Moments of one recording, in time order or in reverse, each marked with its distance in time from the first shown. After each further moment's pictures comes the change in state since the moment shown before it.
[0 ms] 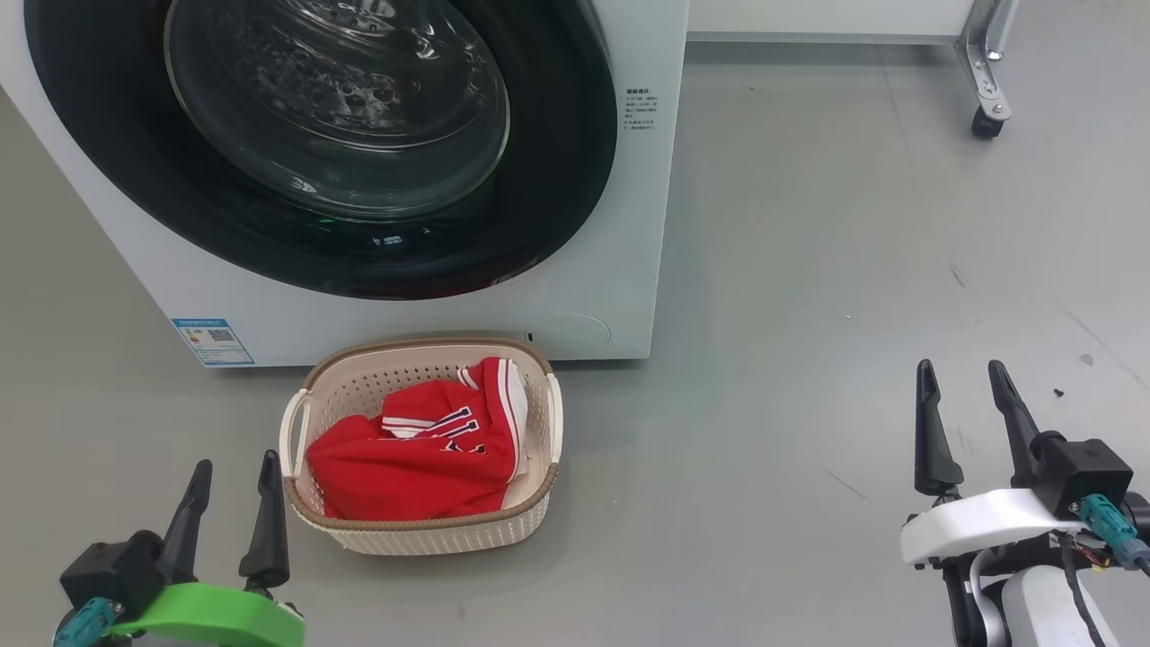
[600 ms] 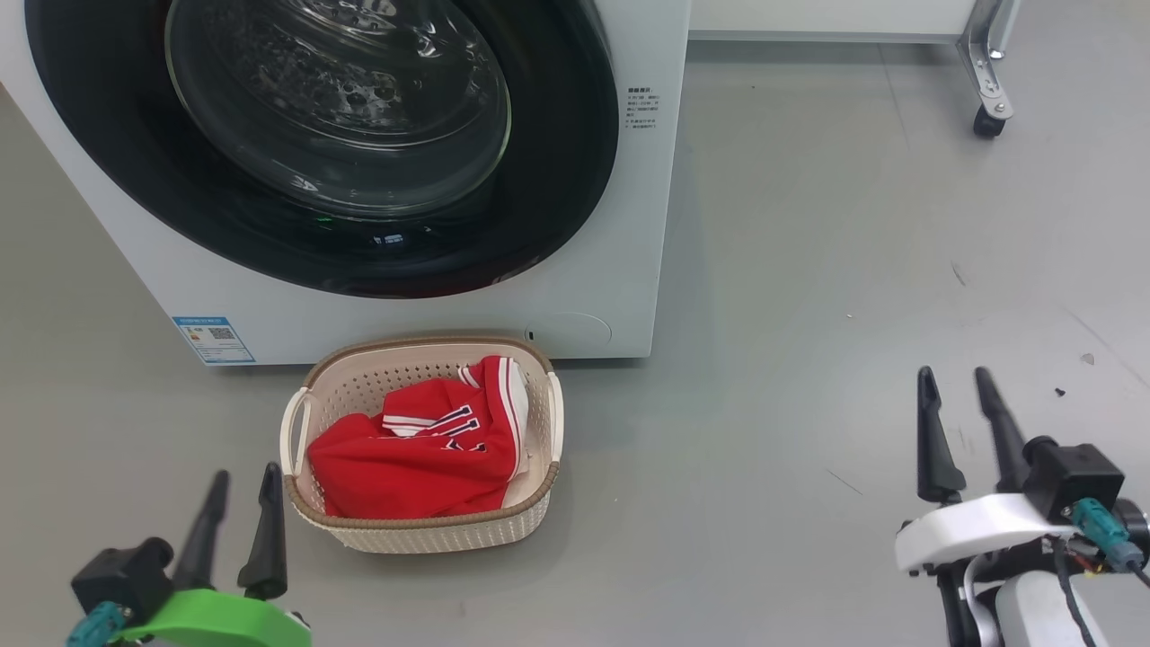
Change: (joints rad) left arm 0.002 0.015 -0.028 0.014 -0.035 0.000 0.002; right arm 0.002 0.005 0.001 0.006 -0.001 0.005 0.000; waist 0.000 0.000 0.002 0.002
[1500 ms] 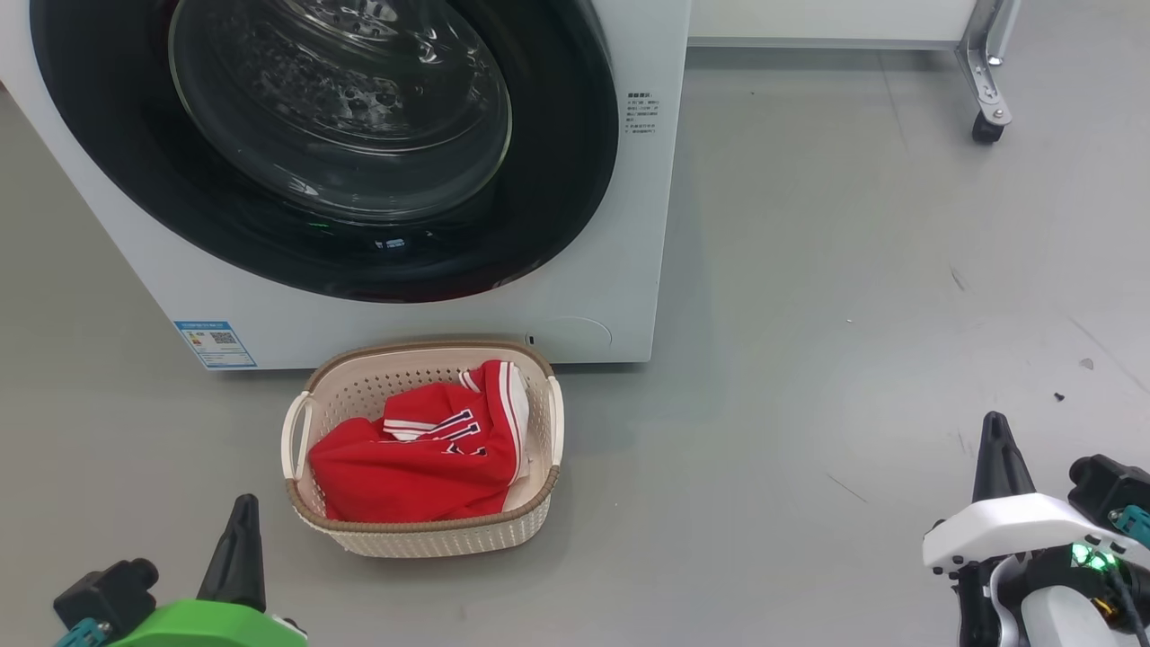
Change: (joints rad) left arm 0.019 -0.034 0.018 0.037 -0.172 0.000 0.057; right arm -0.002 0.017 -0.060 0.091 0.224 0.018 0.090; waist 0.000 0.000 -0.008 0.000
